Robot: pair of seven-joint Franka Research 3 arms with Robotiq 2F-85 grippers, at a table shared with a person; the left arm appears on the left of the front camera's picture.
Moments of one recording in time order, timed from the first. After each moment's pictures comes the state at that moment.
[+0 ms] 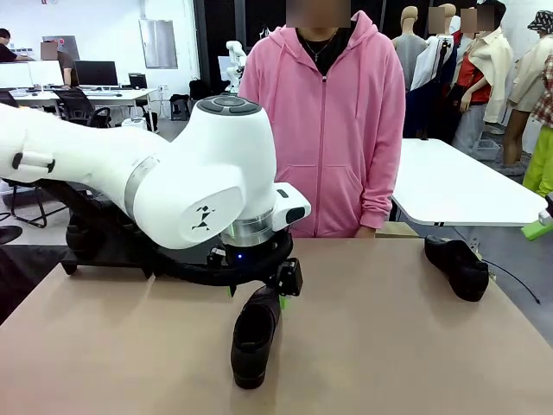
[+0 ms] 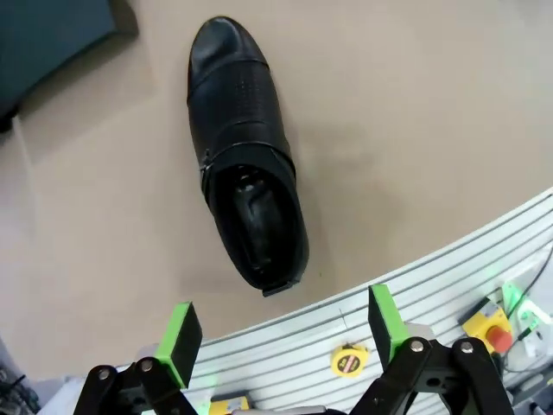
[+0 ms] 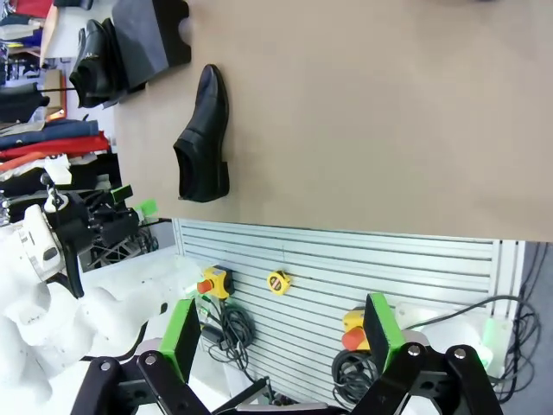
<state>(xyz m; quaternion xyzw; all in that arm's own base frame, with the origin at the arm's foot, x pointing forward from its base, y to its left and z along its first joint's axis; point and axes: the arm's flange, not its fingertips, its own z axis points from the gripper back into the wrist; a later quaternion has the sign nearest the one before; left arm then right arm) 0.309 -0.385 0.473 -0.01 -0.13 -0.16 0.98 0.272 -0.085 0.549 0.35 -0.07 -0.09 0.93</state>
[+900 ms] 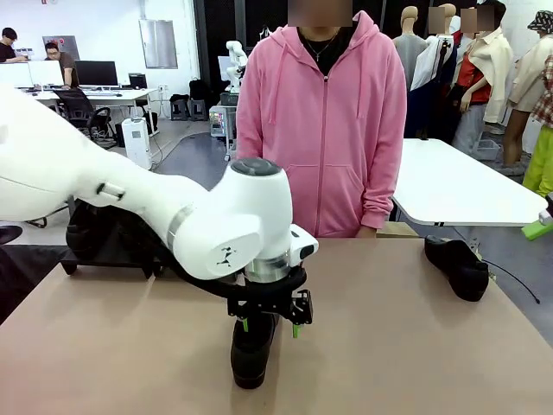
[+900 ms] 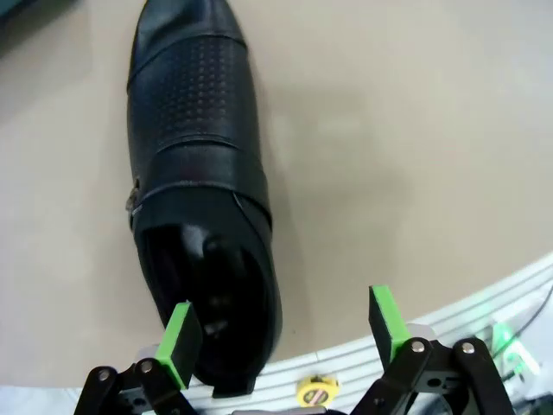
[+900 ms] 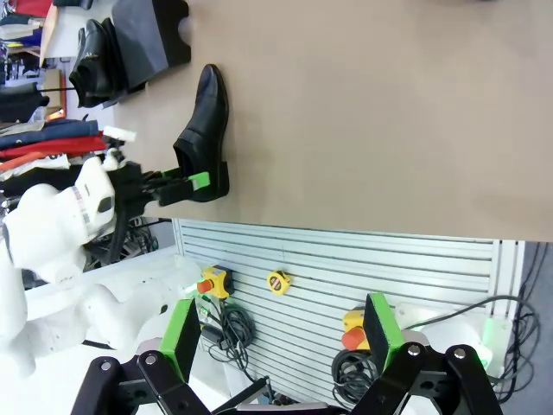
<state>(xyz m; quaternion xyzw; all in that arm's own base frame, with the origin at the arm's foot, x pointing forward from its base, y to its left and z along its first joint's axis) 0.352 -0.410 0.378 -0.02 -0.08 -0.10 0.99 0.272 -0.085 0.550 0.35 -0.07 -0.09 0.93</state>
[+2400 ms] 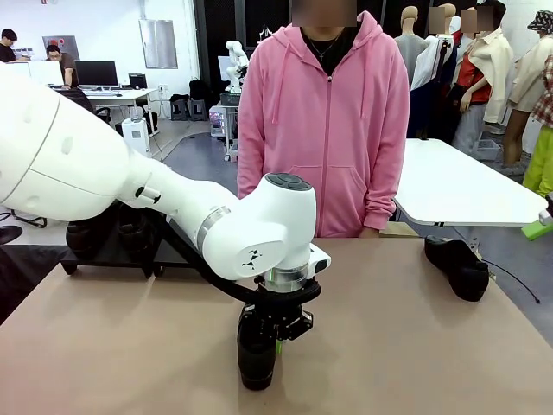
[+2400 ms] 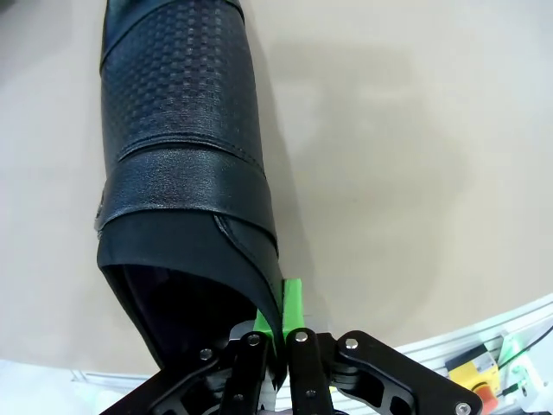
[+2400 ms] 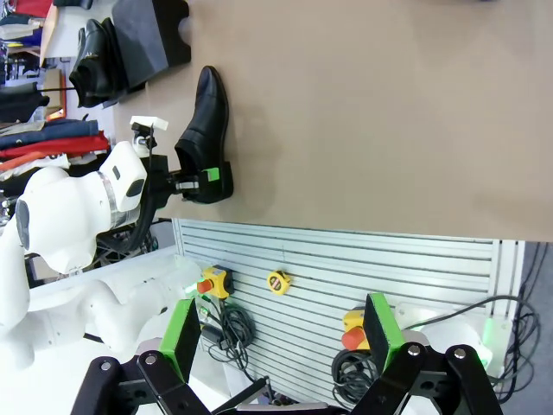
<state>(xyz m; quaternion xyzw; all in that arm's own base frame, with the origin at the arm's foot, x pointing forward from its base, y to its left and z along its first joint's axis) 0.360 -0.434 0.352 0.02 -0.03 -0.08 1.00 0.272 -0.085 0.550 0.35 -0.07 -0.09 0.93</state>
